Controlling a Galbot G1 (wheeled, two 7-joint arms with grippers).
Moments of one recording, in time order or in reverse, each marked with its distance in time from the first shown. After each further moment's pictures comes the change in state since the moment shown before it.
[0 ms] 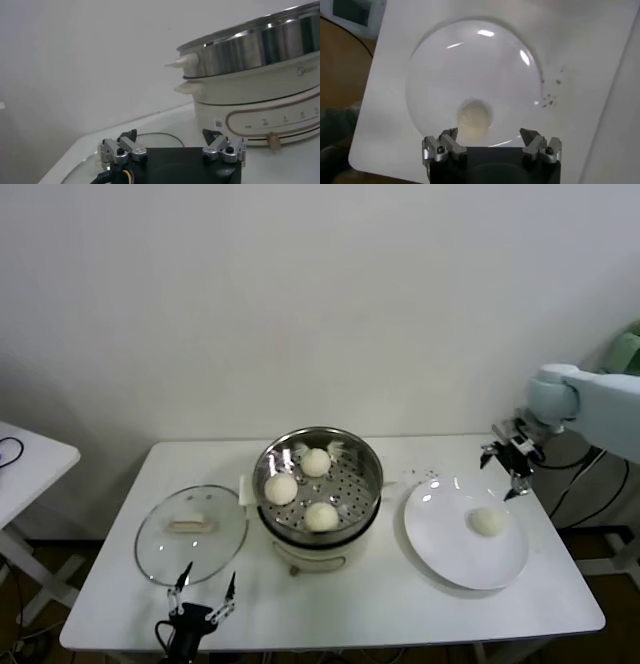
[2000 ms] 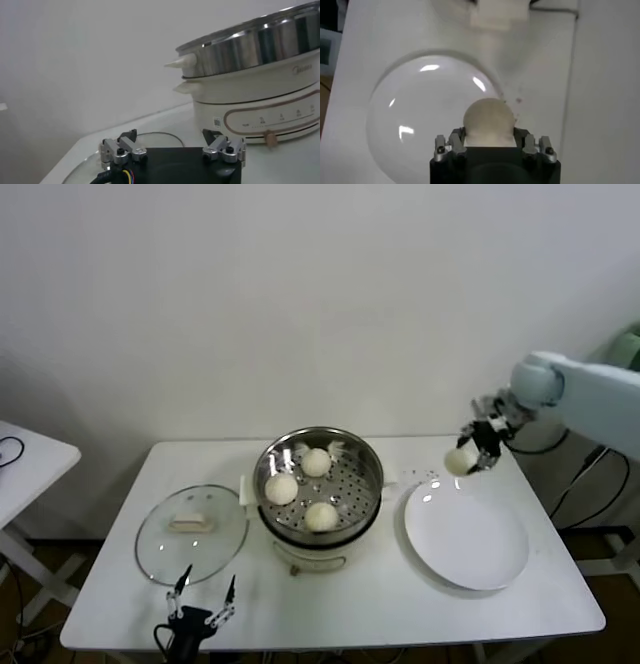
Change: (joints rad) left arm 0.014 -0.002 0.003 -0.004 0.009 -0.014 -0.003; right arm 0.177 0.119 0.029 0.049 0.230 -0.106 0.021
